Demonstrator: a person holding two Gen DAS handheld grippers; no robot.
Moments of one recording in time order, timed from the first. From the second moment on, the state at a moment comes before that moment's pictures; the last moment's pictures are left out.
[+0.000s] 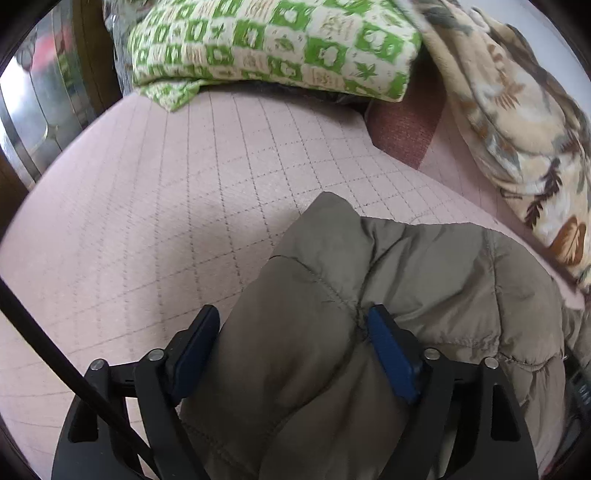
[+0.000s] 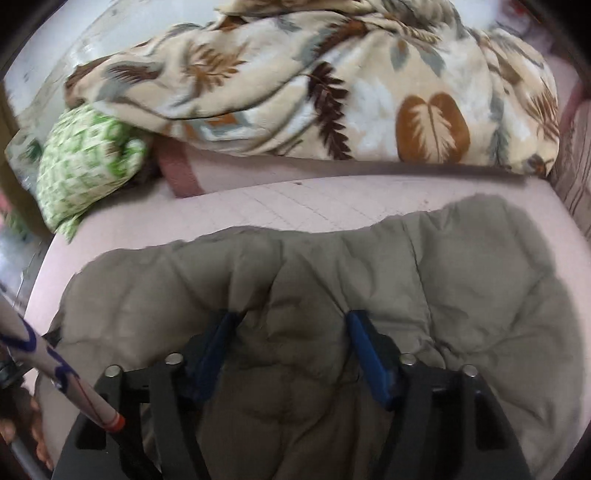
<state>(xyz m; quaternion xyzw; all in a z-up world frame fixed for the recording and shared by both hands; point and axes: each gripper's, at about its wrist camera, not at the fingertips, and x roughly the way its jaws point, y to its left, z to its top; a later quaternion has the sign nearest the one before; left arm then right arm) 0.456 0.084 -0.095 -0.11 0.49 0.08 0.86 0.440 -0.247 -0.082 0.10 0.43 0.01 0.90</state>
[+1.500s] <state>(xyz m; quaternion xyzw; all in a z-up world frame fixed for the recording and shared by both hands) 0.237 0.072 -0.015 0.00 0.33 0.10 0.94 0.325 -0.370 -0.103 0.14 0.39 -0.11 0.90</state>
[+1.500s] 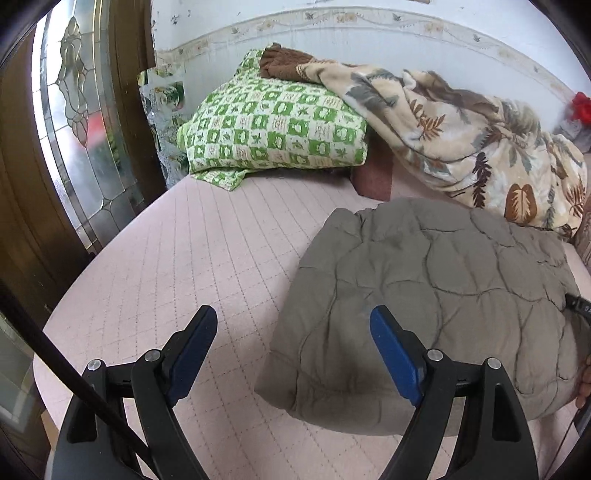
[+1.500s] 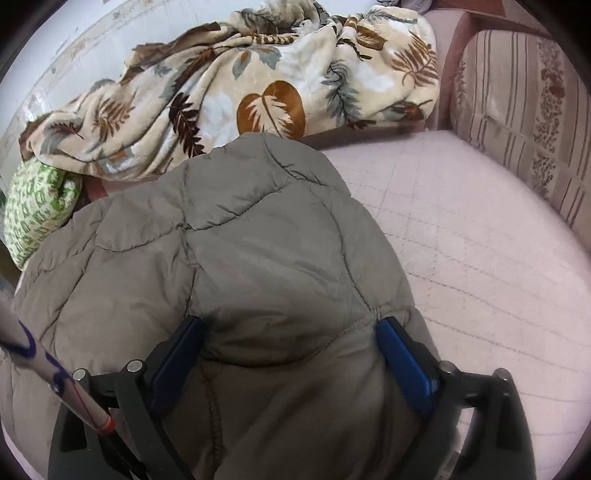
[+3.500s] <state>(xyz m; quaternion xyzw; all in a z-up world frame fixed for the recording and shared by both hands) 0.337 0.052 -0.059 -0.05 0.45 -0.03 0.89 0.320 -0.438 -0.147 0.39 0.44 0.11 0.80</state>
